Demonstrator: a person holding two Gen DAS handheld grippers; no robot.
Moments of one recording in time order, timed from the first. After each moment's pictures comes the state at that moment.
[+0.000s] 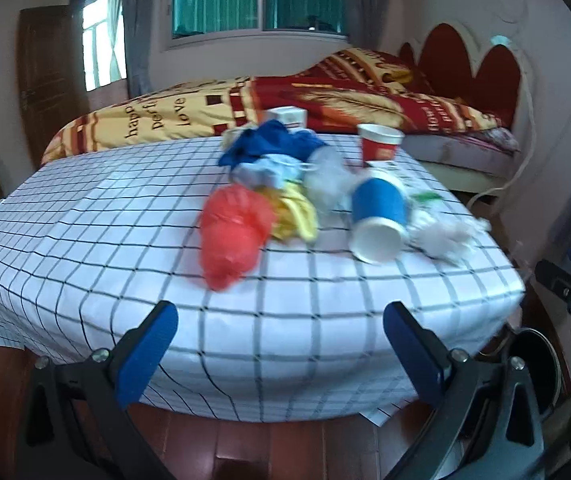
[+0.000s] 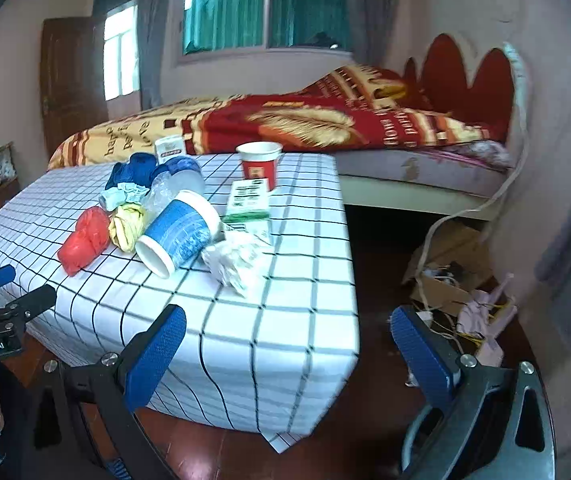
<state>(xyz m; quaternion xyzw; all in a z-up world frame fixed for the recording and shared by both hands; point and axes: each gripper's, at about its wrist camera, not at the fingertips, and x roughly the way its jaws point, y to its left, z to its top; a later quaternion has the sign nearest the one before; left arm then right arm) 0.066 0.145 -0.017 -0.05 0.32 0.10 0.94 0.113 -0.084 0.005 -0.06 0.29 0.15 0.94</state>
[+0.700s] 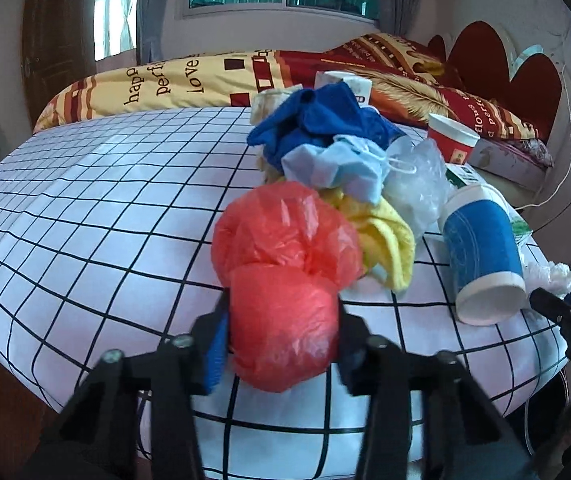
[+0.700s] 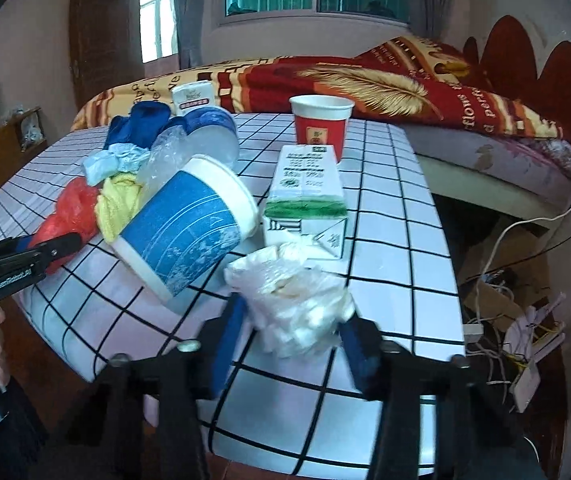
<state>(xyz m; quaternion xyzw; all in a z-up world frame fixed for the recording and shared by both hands) 0.136 0.198 -0.051 -0.09 0.35 0.11 0.93 0.195 -0.029 -0.042 -0.09 0.34 0.23 0.91</state>
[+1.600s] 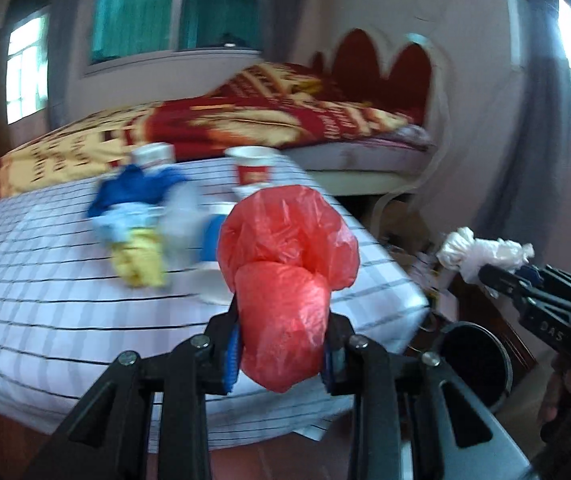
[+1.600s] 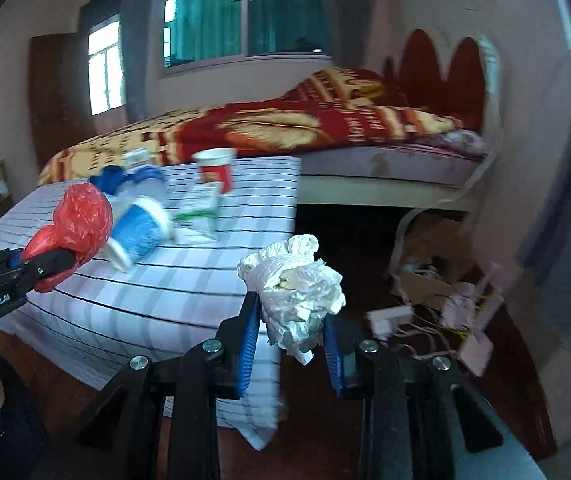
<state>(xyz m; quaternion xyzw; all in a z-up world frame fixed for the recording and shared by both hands) 0.088 0.053 0.008 -0.02 0.29 -0.08 0.95 0.090 -0.176 0.002 -0.03 0.28 0.11 0.95</state>
